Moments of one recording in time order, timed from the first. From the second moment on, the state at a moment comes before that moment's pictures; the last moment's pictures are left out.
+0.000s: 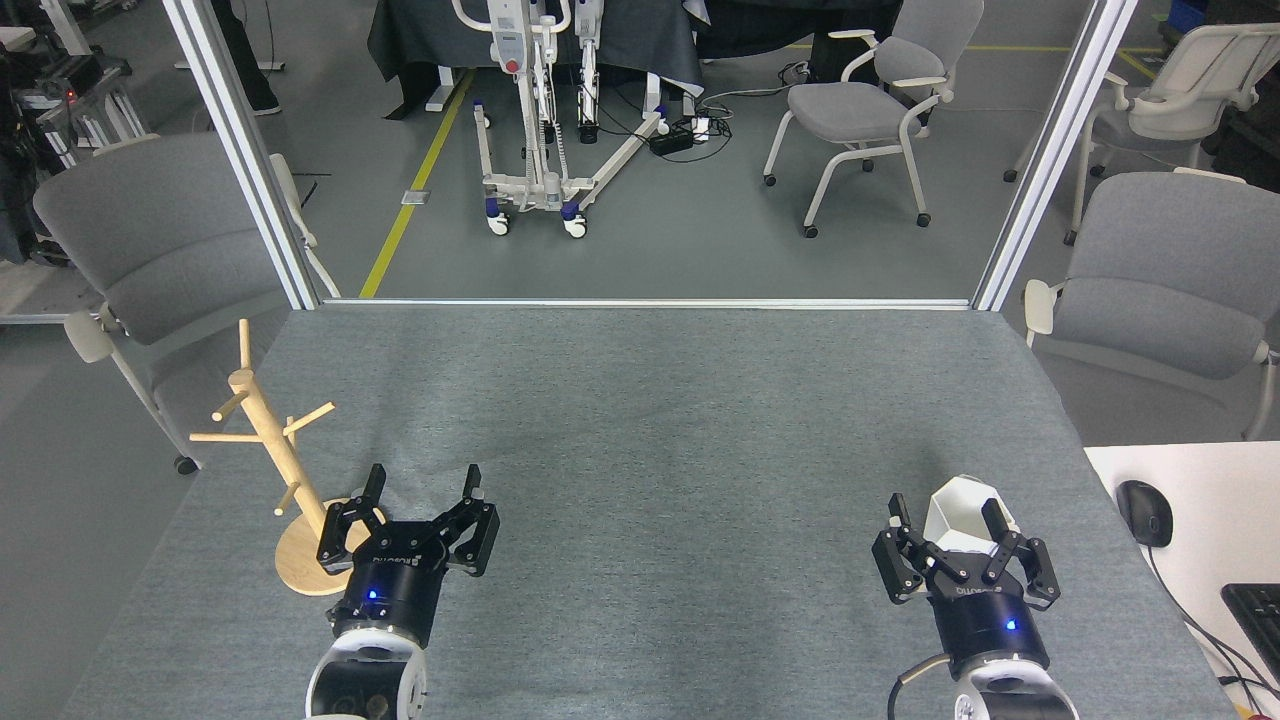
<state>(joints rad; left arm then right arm) -0.12 -0.08 0.04 -1.53 -1.57 -0.04 0.04 -0.06 -0.01 -0.12 -1.51 1.44 -0.10 0.01</state>
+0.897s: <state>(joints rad) -0.08 -0.08 0.04 -1.55 -1.57 -0.05 0.04 -0.03 -0.09 -0.29 -1.43 1.42 -0.20 0.01</state>
